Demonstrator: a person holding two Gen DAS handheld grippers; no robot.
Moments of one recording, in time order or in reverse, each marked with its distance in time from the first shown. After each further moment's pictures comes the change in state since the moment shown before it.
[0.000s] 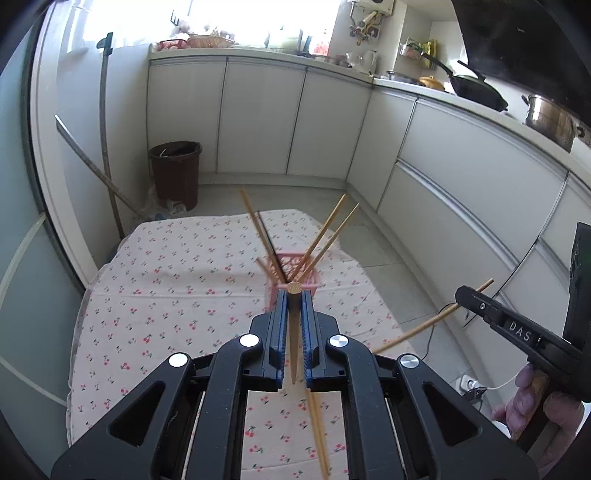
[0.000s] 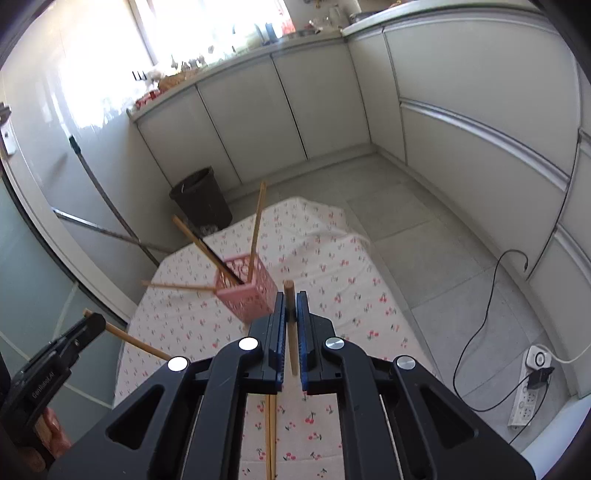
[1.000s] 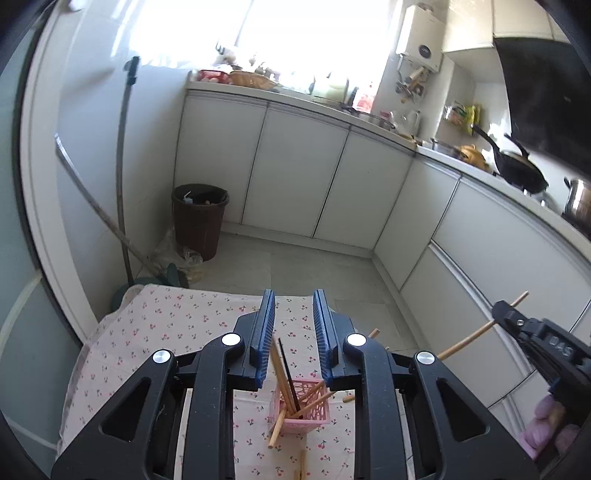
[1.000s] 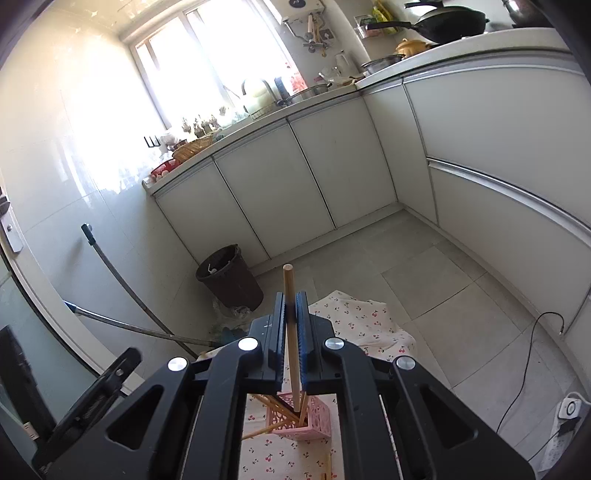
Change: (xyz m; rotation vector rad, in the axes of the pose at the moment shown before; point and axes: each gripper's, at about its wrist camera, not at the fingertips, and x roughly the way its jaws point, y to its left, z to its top) left arm 0.035 0.032 0.111 -0.176 -0.182 0.088; right arm 0.031 0.041 0.136 0.066 -0.197 0.098
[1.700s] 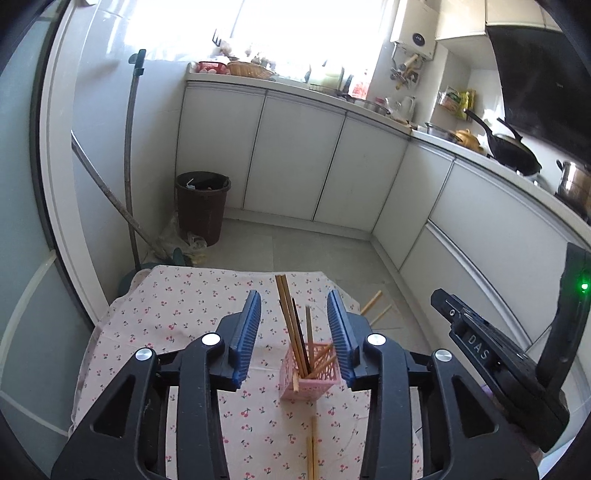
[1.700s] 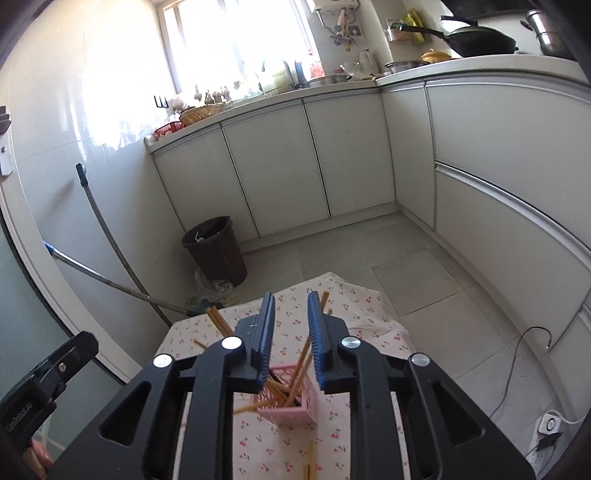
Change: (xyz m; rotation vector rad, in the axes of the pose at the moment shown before) left arm -0.030 -0.005 -0.030 0.059 0.054 0.009; right arm 0.018 0.032 -0.059 -0.158 0.035 -0.069
